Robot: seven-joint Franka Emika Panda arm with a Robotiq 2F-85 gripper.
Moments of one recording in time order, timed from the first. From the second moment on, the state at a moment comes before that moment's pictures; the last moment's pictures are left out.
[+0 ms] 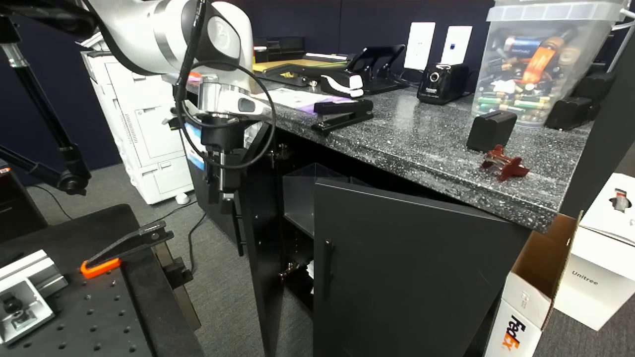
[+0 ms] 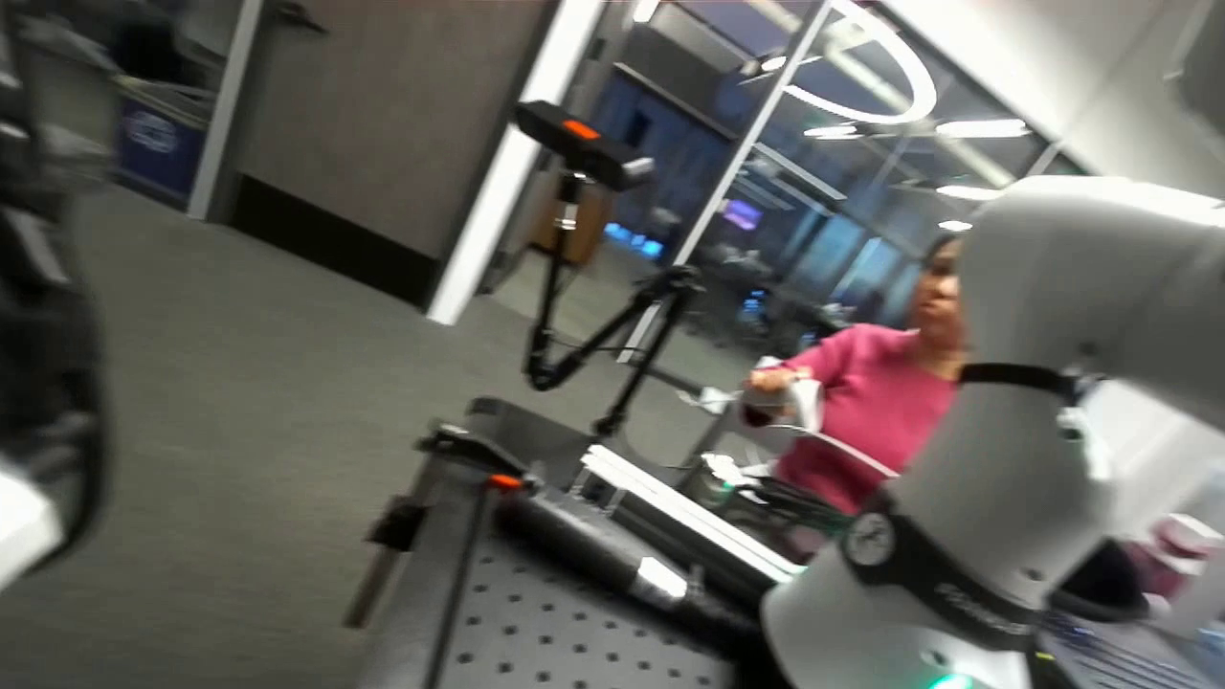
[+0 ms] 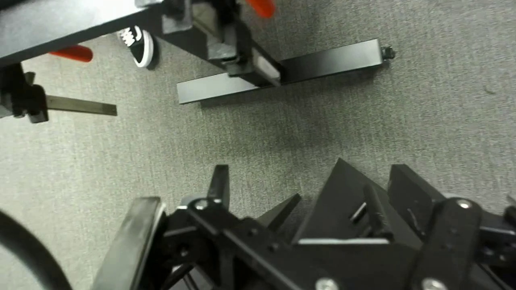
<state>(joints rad) 0.48 0.69 -0.04 -1.94 -0.13 2.20 0.68</state>
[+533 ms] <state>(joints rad) 0.47 0.72 -0.13 -1.94 -0.38 2.20 0.76</state>
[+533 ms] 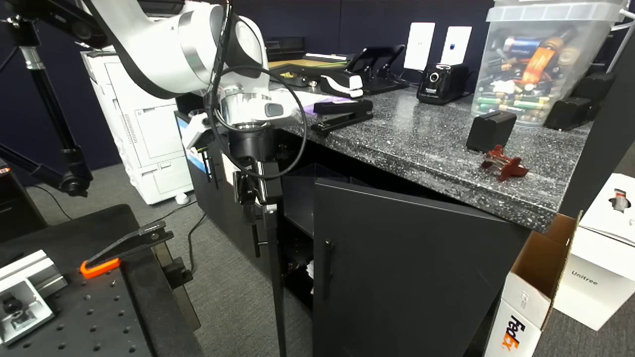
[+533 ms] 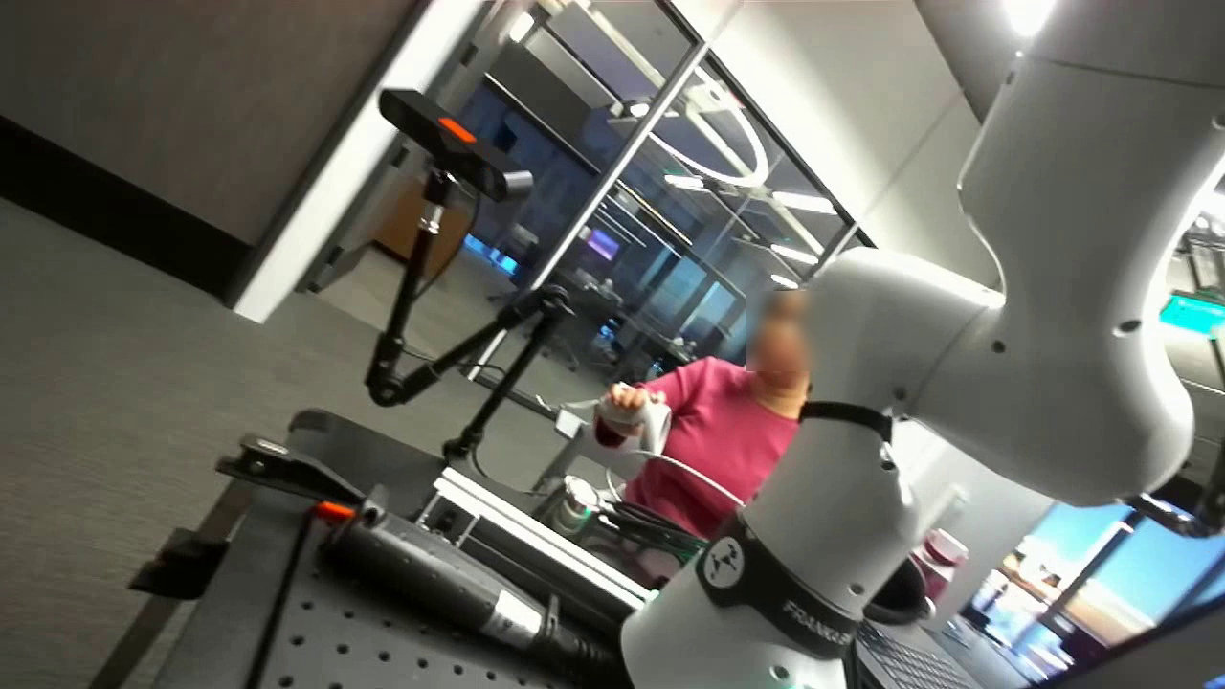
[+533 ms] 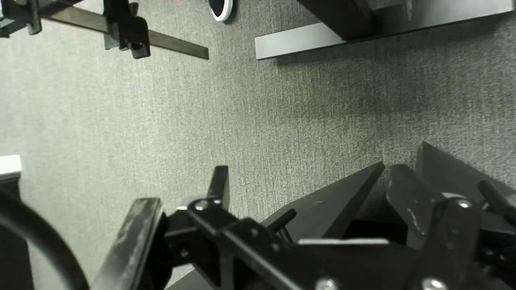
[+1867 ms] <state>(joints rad) 0.50 0.78 -0.09 -1.69 -0.69 2.07 1.00</state>
